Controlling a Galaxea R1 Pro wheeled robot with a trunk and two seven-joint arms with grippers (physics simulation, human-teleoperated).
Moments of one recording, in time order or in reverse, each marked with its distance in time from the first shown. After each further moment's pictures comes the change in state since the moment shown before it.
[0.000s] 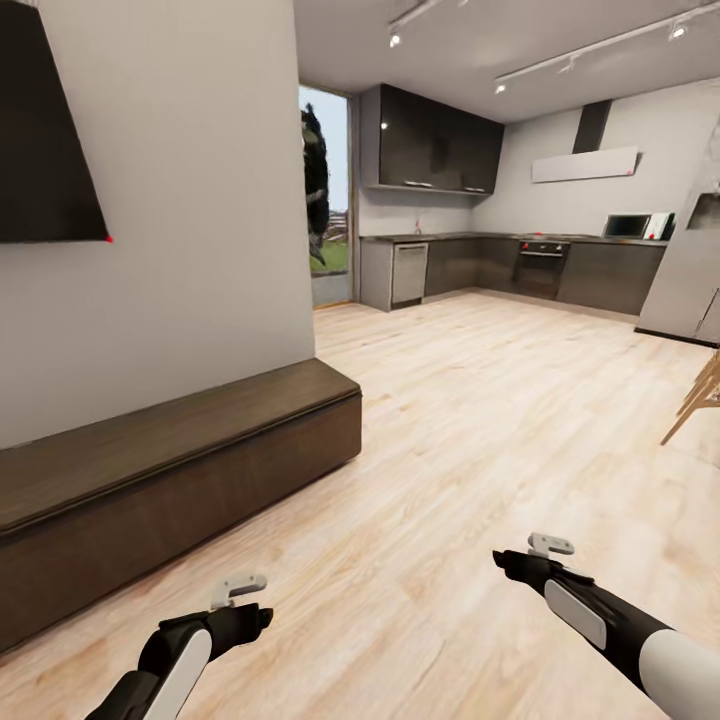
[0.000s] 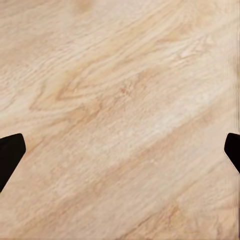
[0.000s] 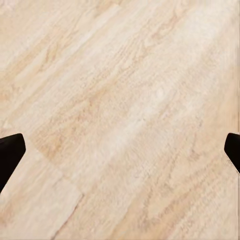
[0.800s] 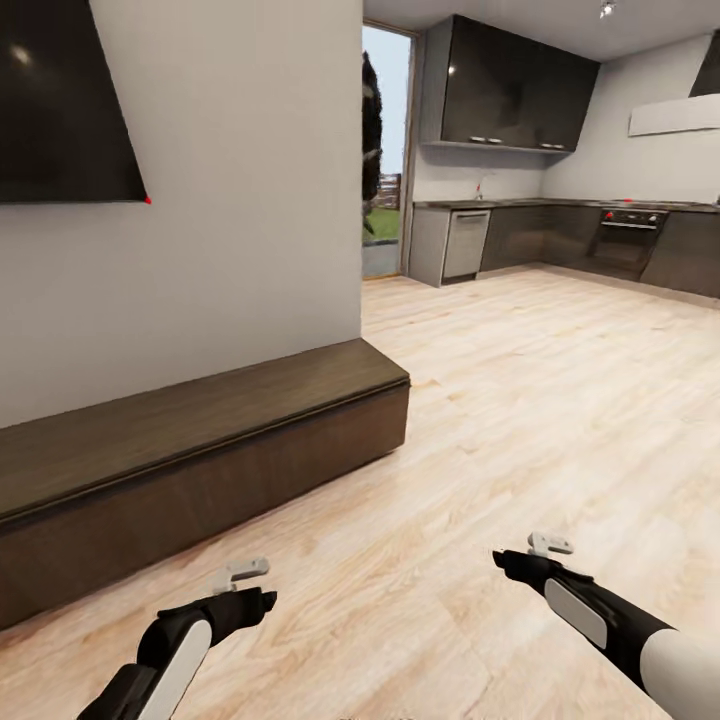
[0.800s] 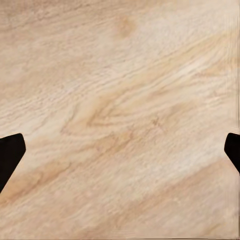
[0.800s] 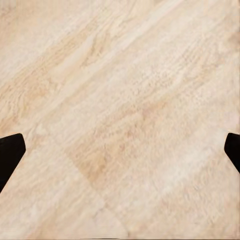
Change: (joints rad) left arm 0.002 -0.001 -0.001 -0.090 -0.005 0.014 0.007; right arm 0.000 -0.005 0.000 -0.012 -0.001 0.015 -0.004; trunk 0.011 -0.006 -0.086
